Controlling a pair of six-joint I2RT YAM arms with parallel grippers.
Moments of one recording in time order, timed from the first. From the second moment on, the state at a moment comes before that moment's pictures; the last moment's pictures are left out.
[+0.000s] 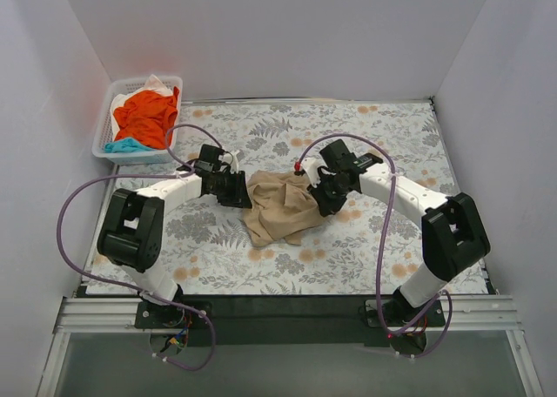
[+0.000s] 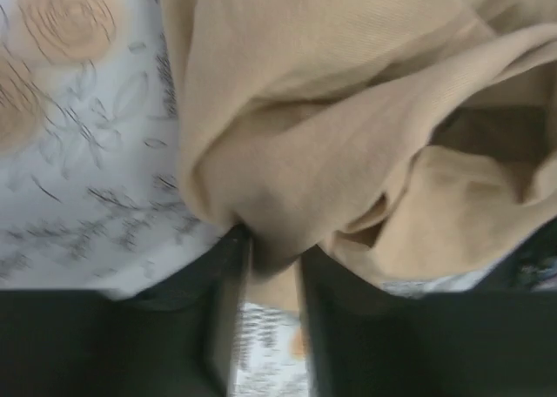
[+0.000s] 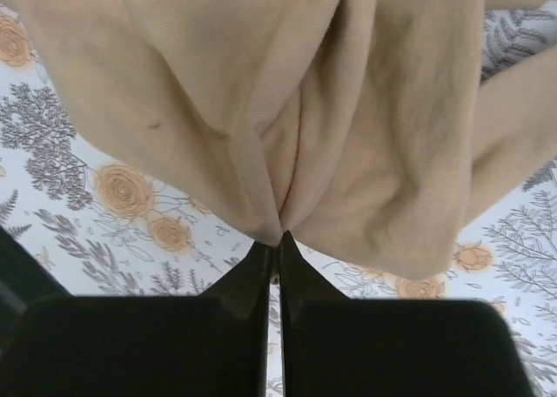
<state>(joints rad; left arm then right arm) -0.31 1.65 0.95 -0.33 0.49 -0.28 0.58 1.61 1.16 -0.75 -0.32 -0.36</state>
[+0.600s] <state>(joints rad) -0.30 1.53 1.33 -0.61 0.48 0.16 0.33 1.42 1.36 -0.79 -0.26 -0.77</state>
